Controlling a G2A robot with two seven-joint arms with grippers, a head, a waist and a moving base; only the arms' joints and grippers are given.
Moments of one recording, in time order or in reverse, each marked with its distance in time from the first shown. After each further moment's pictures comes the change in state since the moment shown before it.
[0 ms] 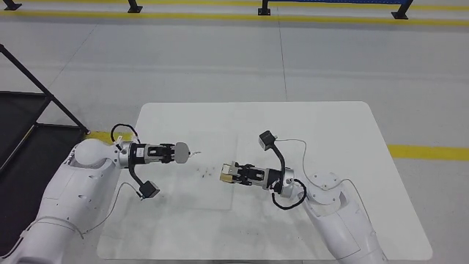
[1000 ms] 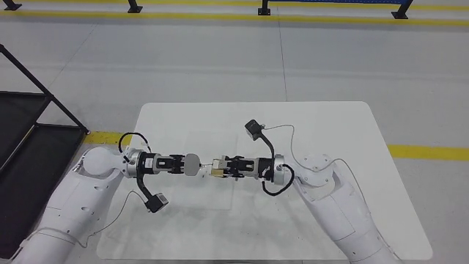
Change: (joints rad) left arm 0.114 0.025 0.008 -0.190 -0.034 0.049 -0.052; right arm 0.169 -0.011 -0.093 0.029 0.000 0.127 0.047
